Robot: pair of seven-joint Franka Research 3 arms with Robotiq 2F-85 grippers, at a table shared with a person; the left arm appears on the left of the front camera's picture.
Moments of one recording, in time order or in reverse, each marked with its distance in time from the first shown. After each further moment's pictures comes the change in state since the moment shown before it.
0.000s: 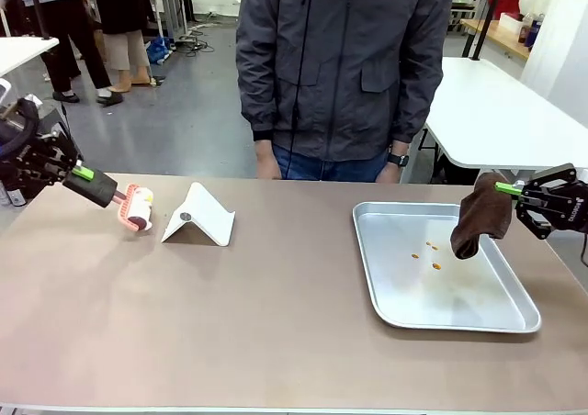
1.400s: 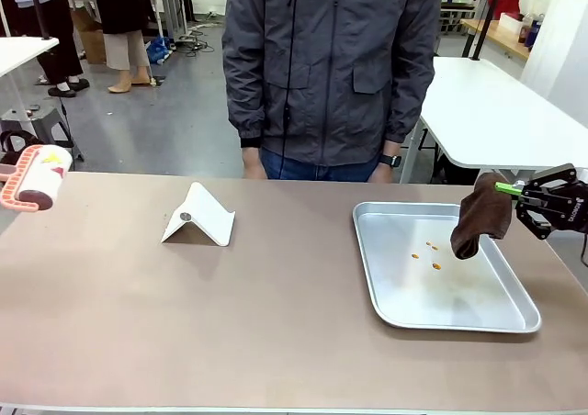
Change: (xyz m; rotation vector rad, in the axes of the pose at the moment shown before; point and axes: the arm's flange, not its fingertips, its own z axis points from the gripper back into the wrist) left arm -0.151 0.063 0.156 -0.533 -0.061 -0.049; right arm 0.000 0.000 0.000 0.001 0.000 -0.001
